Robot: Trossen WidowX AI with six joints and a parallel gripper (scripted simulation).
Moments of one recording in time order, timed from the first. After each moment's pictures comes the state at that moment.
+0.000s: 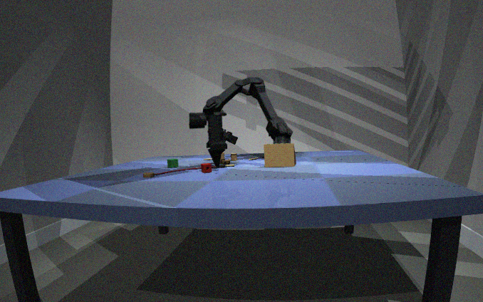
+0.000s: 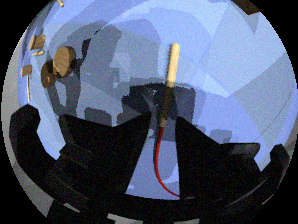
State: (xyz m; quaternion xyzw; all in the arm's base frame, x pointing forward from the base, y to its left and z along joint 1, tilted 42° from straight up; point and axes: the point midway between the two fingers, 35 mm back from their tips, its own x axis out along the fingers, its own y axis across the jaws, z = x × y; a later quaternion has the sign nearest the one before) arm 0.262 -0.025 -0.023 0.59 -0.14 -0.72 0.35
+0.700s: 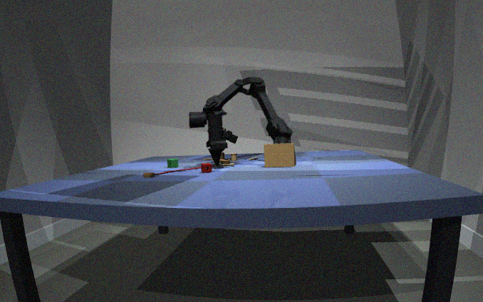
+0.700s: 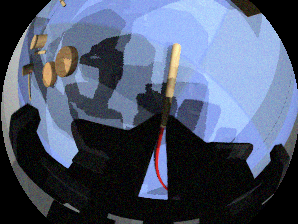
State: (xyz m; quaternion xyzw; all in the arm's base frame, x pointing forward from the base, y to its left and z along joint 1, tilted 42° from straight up) arm 0.262 -0.023 -0.020 0.58 -0.14 -0.72 0.35
